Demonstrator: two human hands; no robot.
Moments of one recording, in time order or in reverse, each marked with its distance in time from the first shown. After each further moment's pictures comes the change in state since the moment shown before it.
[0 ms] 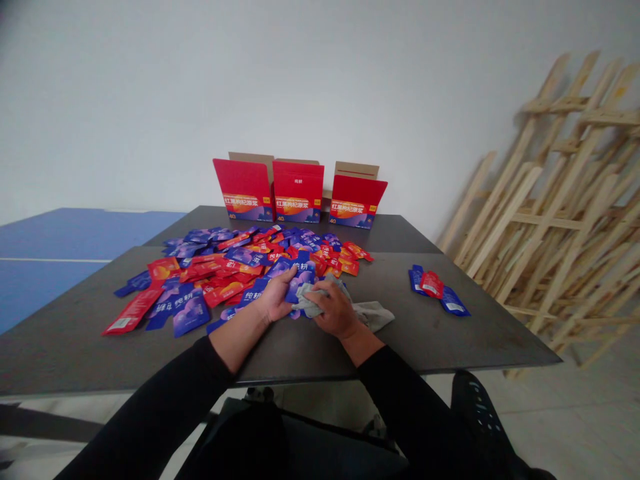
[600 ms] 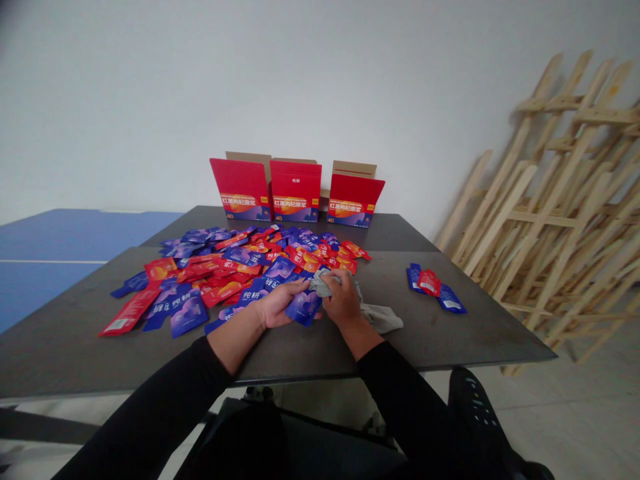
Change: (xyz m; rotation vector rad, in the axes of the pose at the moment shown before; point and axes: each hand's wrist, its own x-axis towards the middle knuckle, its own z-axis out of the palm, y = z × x) left_hand -0.014 -0.010 0.005 0.213 -0.143 -0.098; right_hand -0.004 0.022 0.003 -0.146 0.092 0.291
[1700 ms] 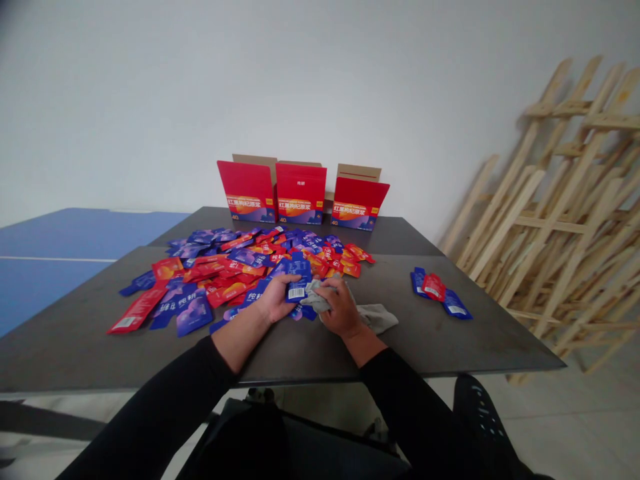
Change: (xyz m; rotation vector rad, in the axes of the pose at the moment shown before) left_hand 0.010 0.012 -0.005 -0.241 0.234 0.173; right_hand -0.001 -0.016 -0.007 0.154 -0.021 -0.186
